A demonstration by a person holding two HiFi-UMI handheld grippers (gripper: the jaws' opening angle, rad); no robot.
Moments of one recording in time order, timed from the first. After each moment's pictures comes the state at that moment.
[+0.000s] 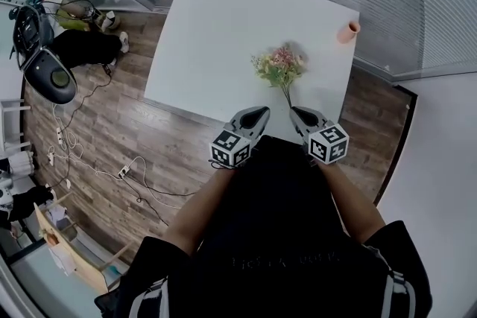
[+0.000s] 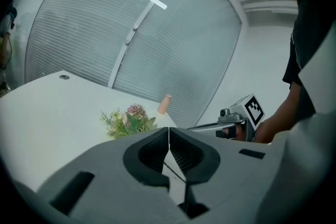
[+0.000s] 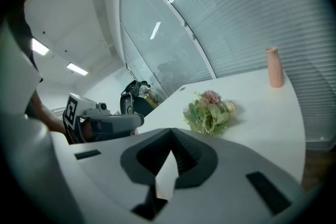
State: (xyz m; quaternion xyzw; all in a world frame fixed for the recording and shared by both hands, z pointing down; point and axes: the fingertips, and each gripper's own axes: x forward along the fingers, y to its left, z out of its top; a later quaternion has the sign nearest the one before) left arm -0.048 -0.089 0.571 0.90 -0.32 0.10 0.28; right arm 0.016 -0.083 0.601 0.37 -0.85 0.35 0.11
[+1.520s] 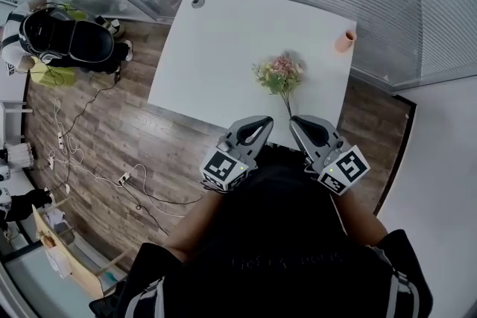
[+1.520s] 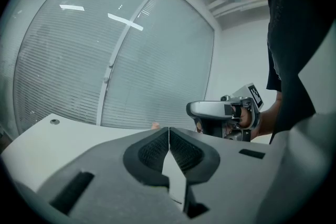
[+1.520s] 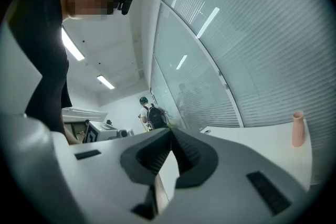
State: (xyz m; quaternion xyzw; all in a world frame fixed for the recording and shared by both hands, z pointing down) left arm -0.033 -0.076 0.458 0.94 -0.29 0.06 0.14; right arm 0.010 -0.077 0.412 0.33 -0.92 0.20 -0.04
